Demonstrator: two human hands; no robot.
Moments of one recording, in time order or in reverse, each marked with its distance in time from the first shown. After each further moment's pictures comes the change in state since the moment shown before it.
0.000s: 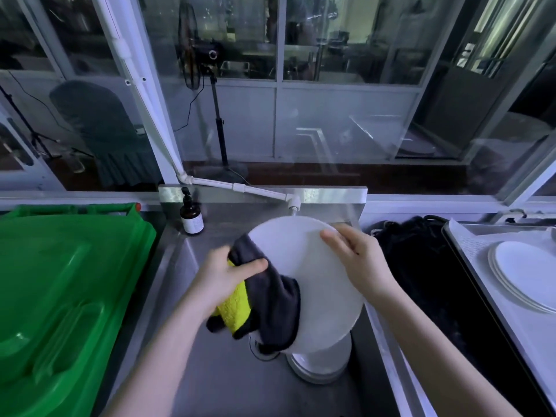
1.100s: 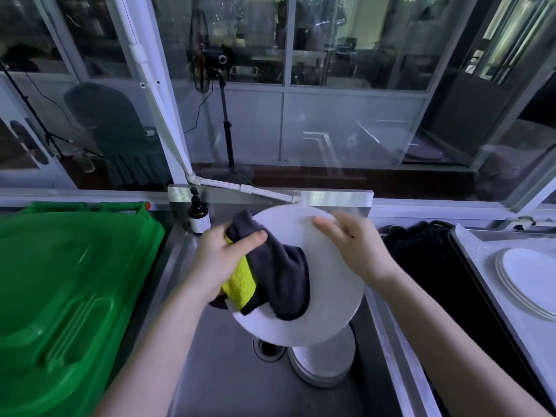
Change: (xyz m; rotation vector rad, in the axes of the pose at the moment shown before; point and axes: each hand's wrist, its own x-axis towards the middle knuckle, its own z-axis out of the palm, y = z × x) left_hand -0.006 0.036 -0.010 -0.197 0.111 0.117; right_hand 0.017 -0.031 0.001 -0.121 -0.060 -0.149
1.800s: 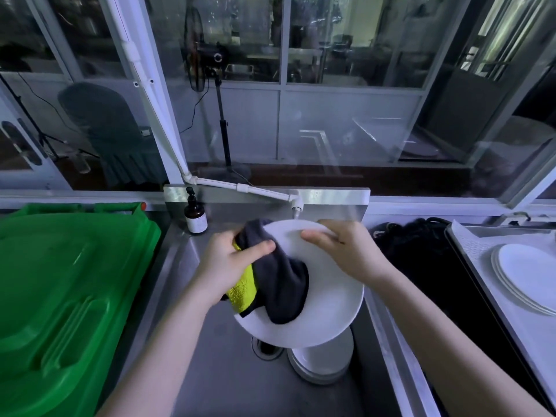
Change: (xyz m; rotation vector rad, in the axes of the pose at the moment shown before) left_hand -0.003 -0.005 0.006 0.120 -0.121 0.082; right_hand -0.004 -0.001 -0.002 -0.079 -0.127 0.002
